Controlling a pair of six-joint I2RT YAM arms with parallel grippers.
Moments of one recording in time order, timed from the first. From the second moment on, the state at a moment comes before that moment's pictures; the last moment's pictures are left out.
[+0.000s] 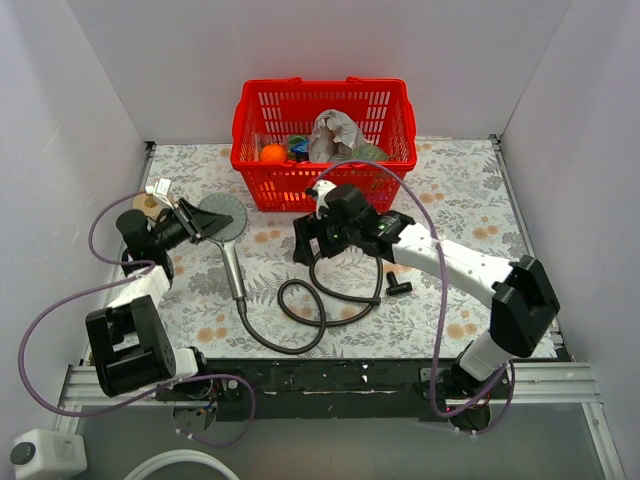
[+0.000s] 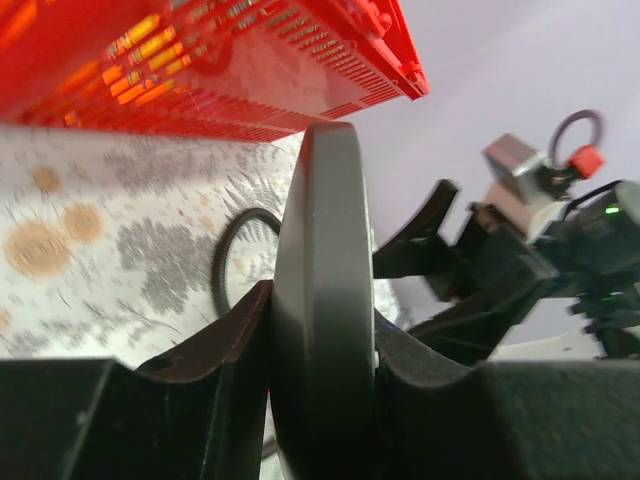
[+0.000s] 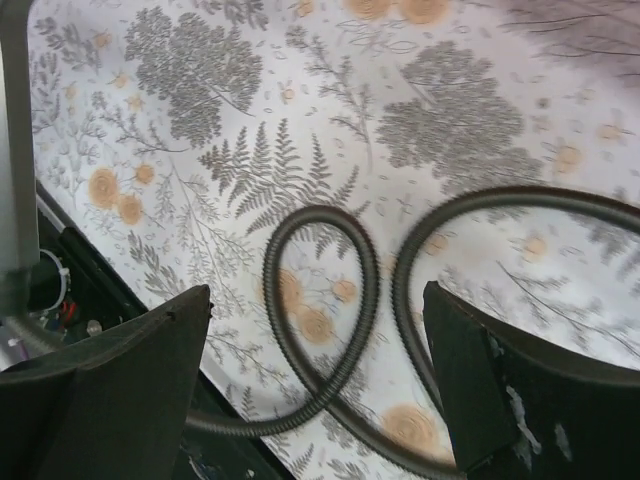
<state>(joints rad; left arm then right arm) 0.33 1.28 0.50 0.72 1.14 -1.02 0.89 1.62 1.27 -0.35 -0.20 0.38</state>
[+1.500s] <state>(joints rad) 0.06 1.75 1.17 -0.55 0.73 0.13 0.58 1.15 0.85 -0.50 0.01 0.62</state>
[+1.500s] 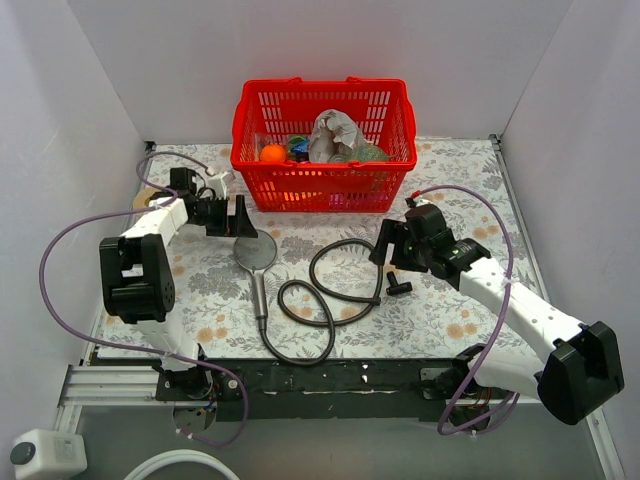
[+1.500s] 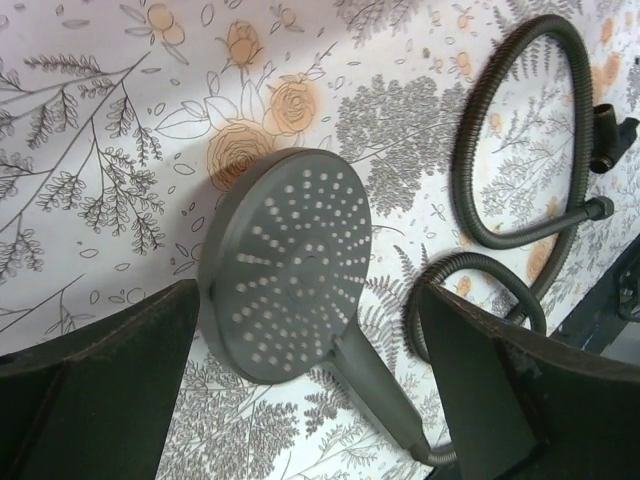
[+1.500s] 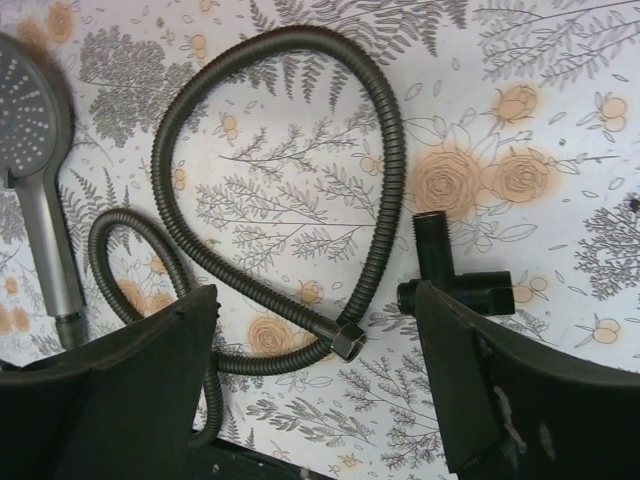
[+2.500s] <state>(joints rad) -0.79 1.91 1.58 -0.78 0.57 0.34 0.34 1.06 0.96 -0.81 0.14 0.66</state>
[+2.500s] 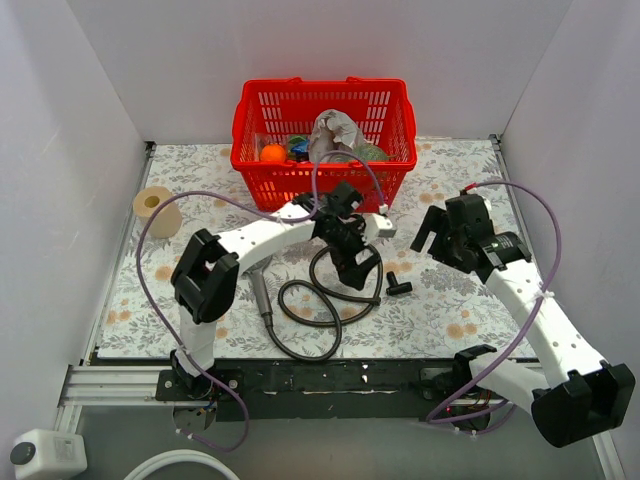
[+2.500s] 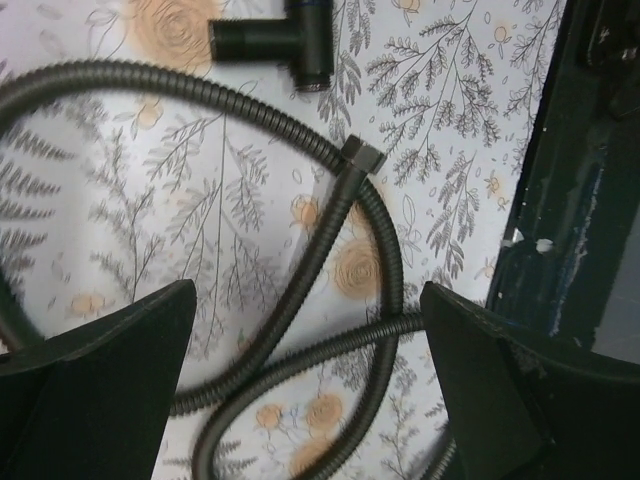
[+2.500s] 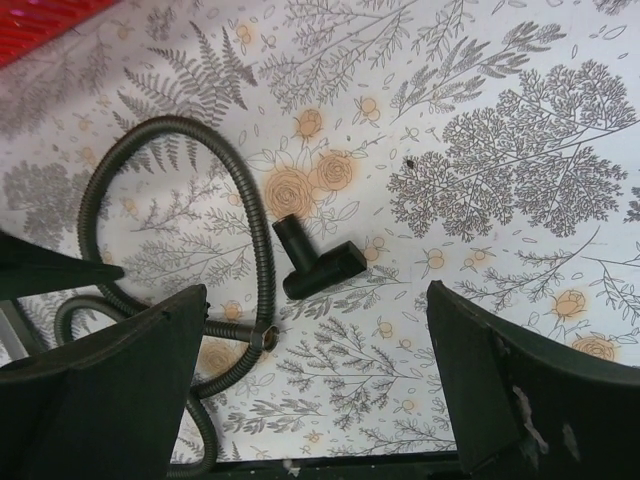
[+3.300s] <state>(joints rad) -0.92 1.92 1.27 -0.34 0.51 0.70 0.12 0.97 0.87 -0.82 -0.01 0.66</state>
